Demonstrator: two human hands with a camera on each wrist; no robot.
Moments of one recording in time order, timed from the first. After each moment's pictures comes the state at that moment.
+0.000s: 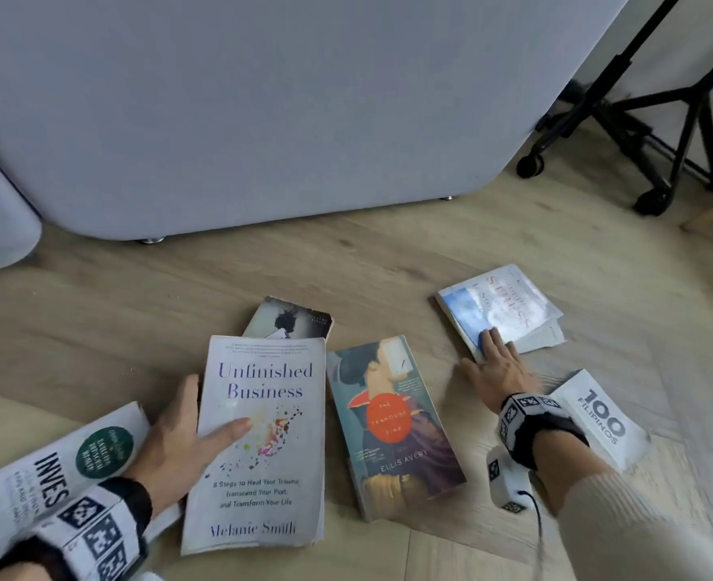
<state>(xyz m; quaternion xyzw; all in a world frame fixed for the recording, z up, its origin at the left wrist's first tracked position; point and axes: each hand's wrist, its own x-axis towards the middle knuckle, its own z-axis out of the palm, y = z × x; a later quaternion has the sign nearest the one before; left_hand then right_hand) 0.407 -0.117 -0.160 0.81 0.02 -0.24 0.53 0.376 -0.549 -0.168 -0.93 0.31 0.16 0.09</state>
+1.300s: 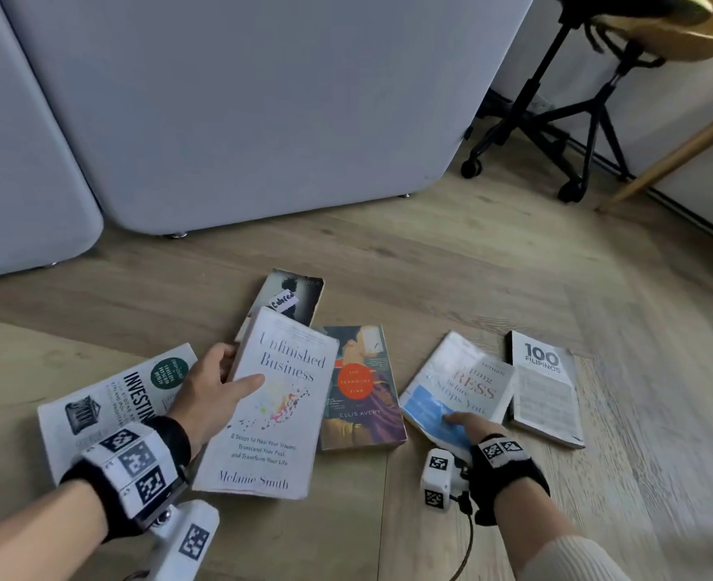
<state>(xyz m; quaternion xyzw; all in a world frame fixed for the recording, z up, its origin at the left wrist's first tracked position) 0.327 -0.094 -0.081 0.78 0.03 -0.24 0.57 0.184 -0.454 -0.151 -0.59 0.65 0.12 0.47</state>
